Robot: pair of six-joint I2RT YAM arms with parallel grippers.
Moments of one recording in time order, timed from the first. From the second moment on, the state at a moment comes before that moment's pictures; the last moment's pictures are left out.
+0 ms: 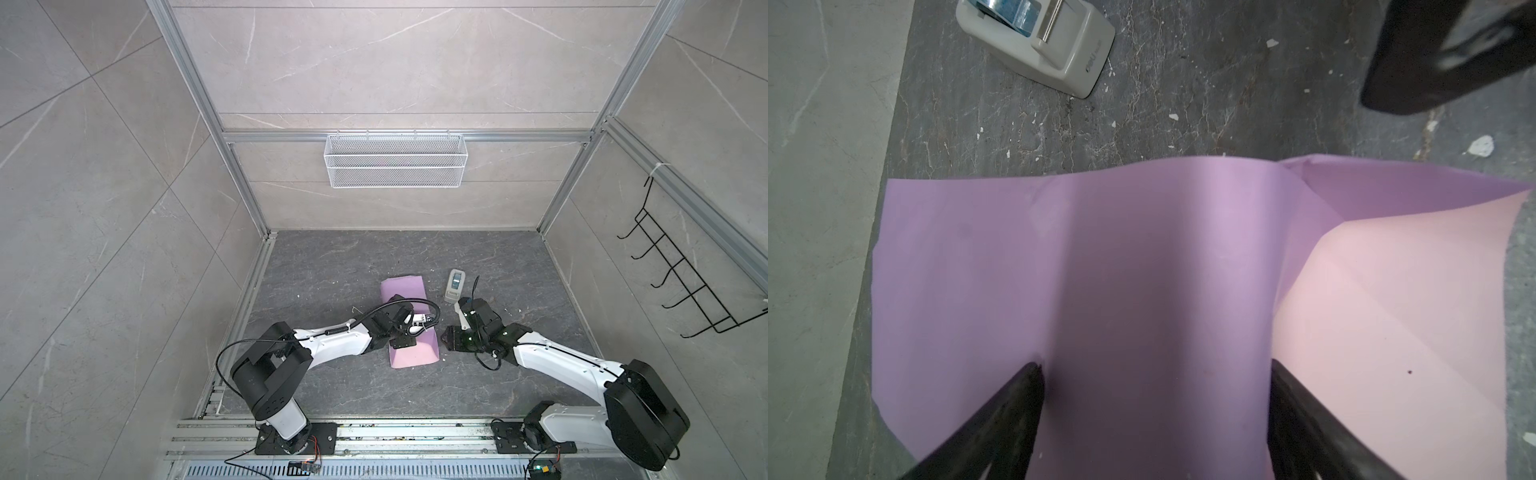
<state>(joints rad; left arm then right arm) -0.87 1.63 0.89 -0.09 -0.08 0.71 0.59 1.32 0.63 -0.29 -0.11 0.59</state>
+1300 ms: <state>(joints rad) -0.87 1.64 0.89 -0.06 -0.10 0.71 0.64 1.47 0.56 0.07 -0.22 0.73</state>
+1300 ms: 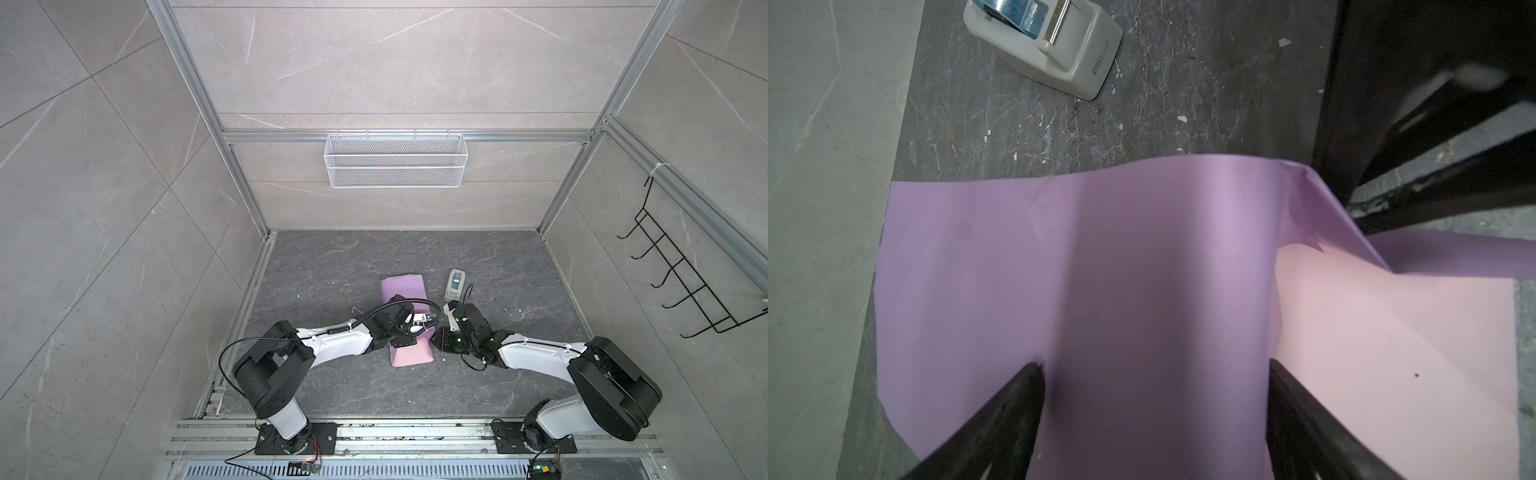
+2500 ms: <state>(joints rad) -0.87 1.64 0.89 -0.06 -0.09 0.71 0.74 1.56 0.51 0.33 -0.07 0.85</state>
